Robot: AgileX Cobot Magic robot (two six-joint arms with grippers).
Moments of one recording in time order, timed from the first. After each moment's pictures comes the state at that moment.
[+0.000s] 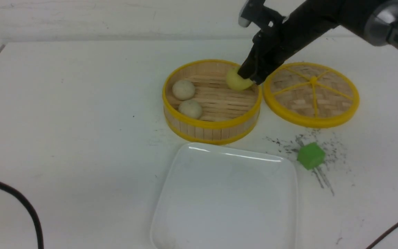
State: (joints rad) right arm 0.29 2.21 -2.11 0.48 0.98 -0.98; left arm 0.03 0.23 -0.17 0.60 0.07 -0.91
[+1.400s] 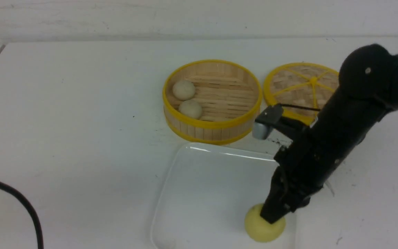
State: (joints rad) right arm 0.44 1.72 -1.14 0.66 1.10 -0.81; left arm 0.03 0.23 -0.17 0.60 0.07 -0.91
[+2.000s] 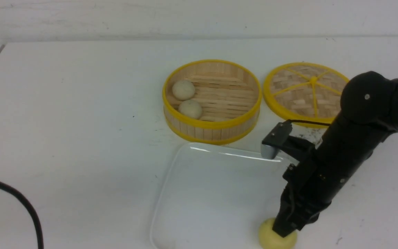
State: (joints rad) right arm 0.44 1.72 -1.06 0.60 1.03 -0.79; left arm 0.03 0.23 -0.17 0.60 0.07 -0.91
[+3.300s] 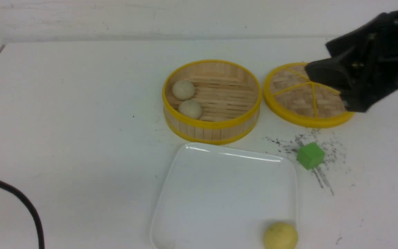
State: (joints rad) right arm 0.44 1.11 -1.07 0.29 0.53 -0.53; left arm 0.03 0.24 -0.17 0.60 0.07 -0.91
